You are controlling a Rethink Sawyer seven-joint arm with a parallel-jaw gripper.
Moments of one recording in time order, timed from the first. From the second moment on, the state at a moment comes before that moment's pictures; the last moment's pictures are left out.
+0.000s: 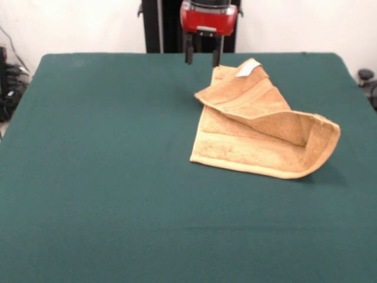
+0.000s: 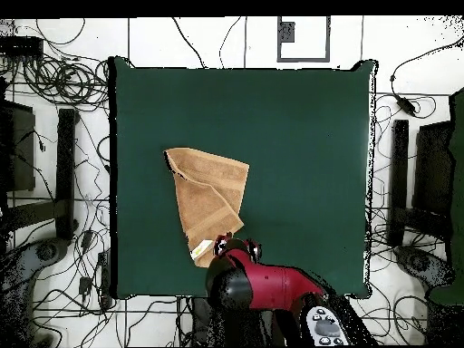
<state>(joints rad) -0.24 -0.69 -0.04 2.13 -0.26 -0.02 1.91</state>
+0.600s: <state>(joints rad) -0.22 -0.60 -0.04 2.13 -0.26 -0.05 1.91</state>
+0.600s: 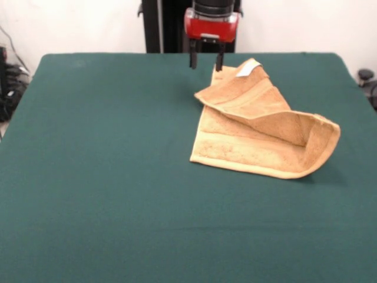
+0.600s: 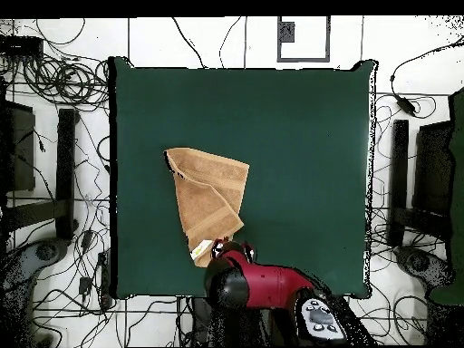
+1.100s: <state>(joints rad) -0.22 -0.57 -0.04 2.13 -0.26 -0.07 1.91</state>
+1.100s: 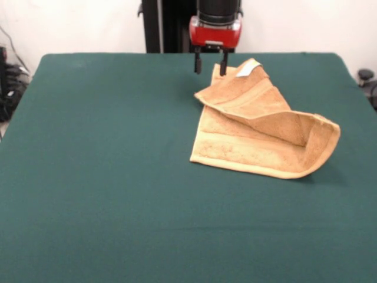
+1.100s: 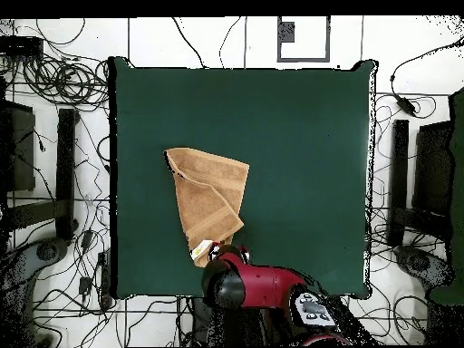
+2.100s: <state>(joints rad) -0.21 -0.56 -0.04 2.07 -0.25 -0.07 1.91</state>
